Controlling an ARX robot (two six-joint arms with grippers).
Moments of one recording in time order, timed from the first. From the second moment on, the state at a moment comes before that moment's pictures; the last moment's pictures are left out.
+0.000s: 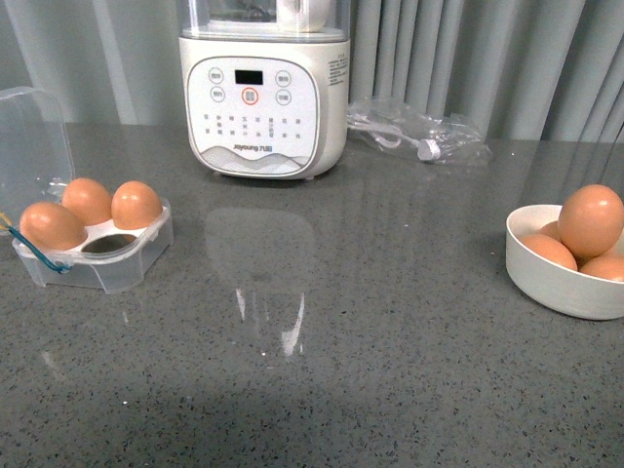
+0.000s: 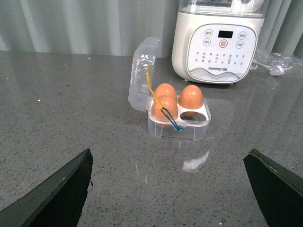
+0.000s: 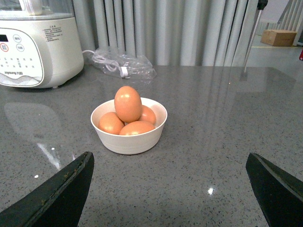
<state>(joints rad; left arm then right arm) 0.00 0.00 0.03 0.00 0.00 0.00 0.00 0.00 0.01 0.00 0.00 0.00</state>
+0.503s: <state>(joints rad) 0.00 0.00 0.03 0.00 0.00 0.00 0.03 0.49 0.15 0.39 -0.07 0.00</state>
